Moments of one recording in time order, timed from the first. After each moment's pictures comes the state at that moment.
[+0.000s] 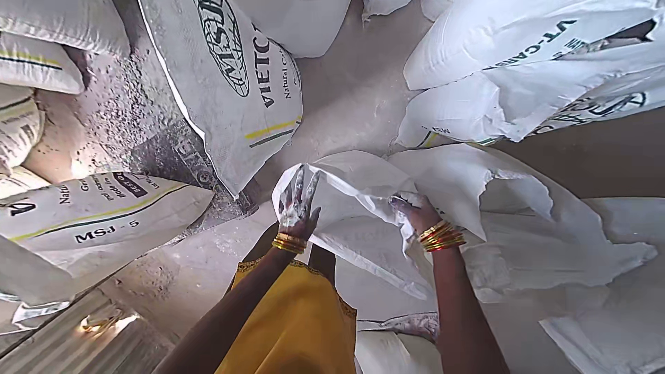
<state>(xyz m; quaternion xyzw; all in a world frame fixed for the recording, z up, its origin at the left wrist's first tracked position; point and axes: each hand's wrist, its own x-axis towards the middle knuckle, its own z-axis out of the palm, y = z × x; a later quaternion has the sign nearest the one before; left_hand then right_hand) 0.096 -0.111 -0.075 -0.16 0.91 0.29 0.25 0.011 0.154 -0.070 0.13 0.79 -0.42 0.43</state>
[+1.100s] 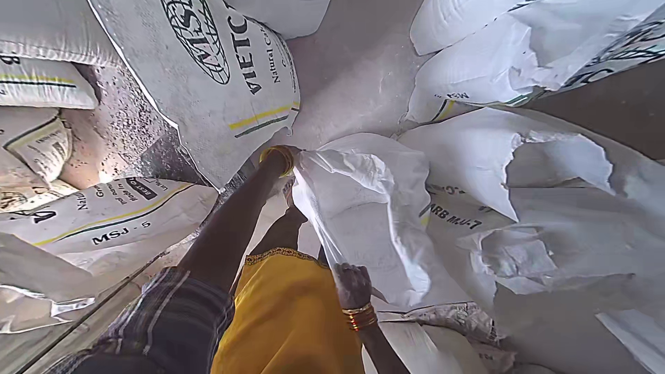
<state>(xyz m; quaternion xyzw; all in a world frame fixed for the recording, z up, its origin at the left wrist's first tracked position) -0.030 -0.139 -0.139 0.01 0.80 -0.02 0.60 0.255 0.063 -0.061 -0.11 0.97 -0.20 0.13</state>
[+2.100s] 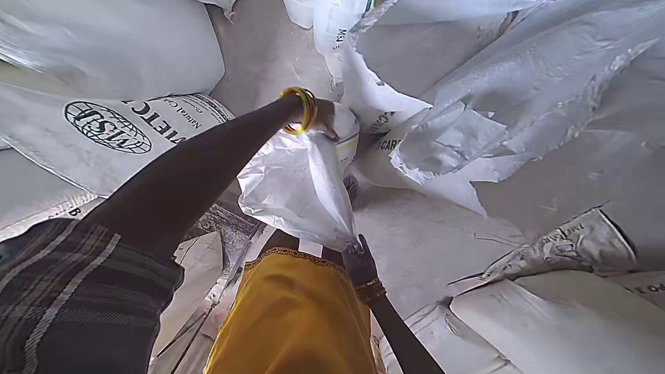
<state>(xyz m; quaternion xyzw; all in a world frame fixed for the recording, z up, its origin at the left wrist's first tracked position) -0.056 0.143 -0.111 0.42 0.69 -0.05 0.59 0.355 0.123 -0.126 0.04 0.97 -0.21 0.07</state>
